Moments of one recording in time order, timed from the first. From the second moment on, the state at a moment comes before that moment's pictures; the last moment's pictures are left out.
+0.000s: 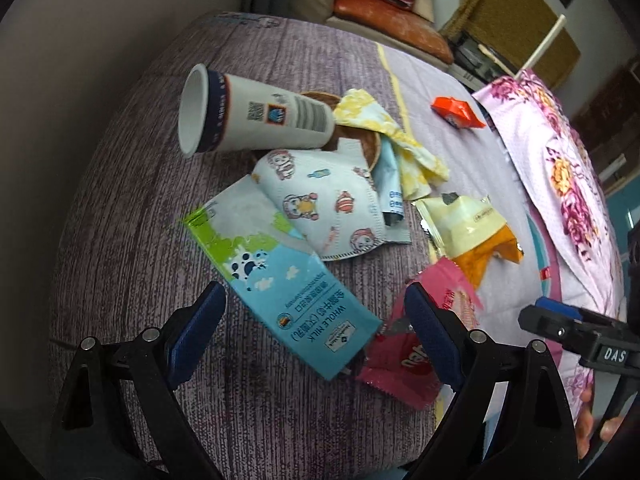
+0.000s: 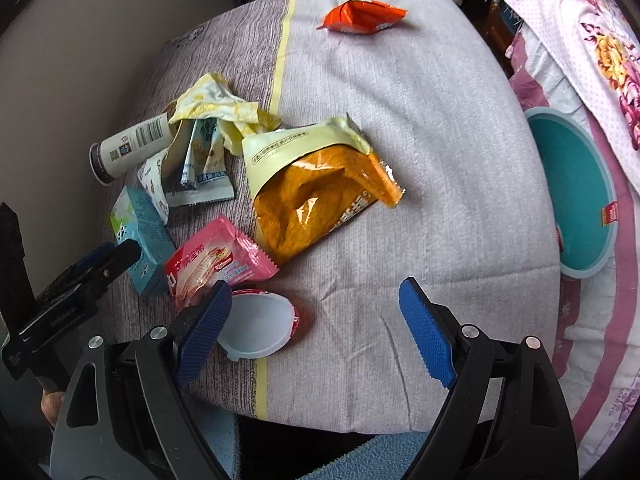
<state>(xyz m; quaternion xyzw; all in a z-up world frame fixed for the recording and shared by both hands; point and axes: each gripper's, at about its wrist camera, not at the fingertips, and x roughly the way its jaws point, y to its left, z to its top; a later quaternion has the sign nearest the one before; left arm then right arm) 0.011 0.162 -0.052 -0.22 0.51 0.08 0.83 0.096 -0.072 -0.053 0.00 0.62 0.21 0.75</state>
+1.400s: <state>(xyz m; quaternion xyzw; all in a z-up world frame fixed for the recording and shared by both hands) -0.040 0.218 -0.065 -0.21 0.49 0.11 0.84 0.078 0.051 -0.082 -0.02 0.63 0.31 0.71</state>
